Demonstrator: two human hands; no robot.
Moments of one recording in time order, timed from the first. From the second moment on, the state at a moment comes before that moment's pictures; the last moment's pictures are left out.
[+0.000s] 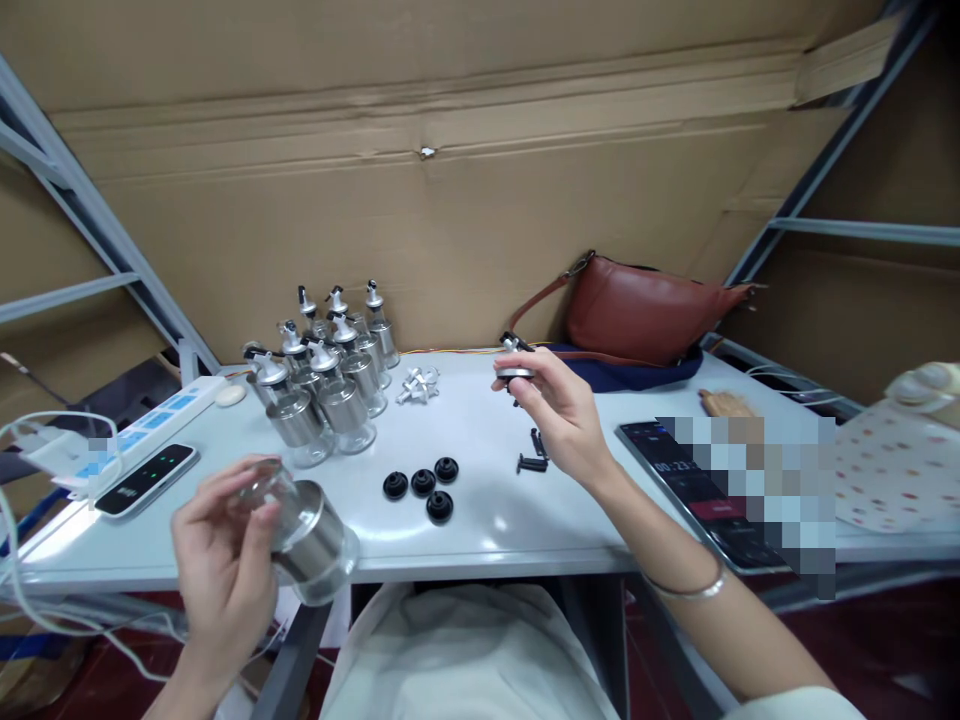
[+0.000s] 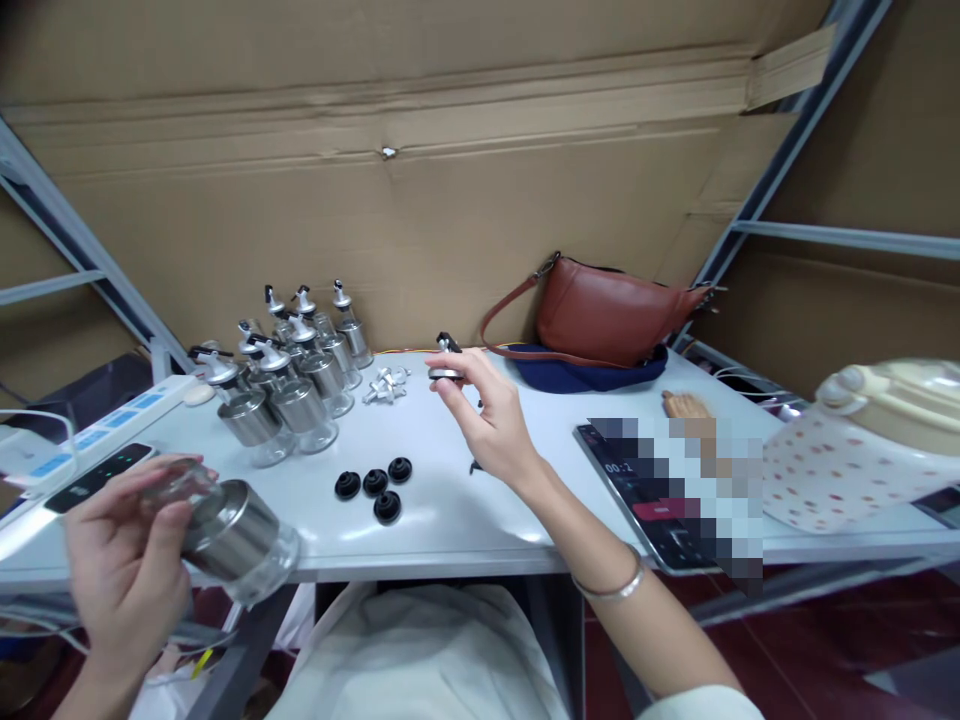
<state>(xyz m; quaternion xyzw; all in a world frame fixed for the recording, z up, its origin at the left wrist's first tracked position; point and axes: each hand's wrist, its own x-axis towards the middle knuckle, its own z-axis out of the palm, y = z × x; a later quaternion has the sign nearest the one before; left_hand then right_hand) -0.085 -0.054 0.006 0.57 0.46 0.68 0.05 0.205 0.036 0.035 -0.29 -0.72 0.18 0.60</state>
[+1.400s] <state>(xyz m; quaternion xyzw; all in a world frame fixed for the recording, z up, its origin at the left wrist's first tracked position) 0.046 -0.003 -0.007 0.75 0.23 0.53 0.33 0.216 -0.009 0.024 -0.23 -0.76 0.18 0.58</state>
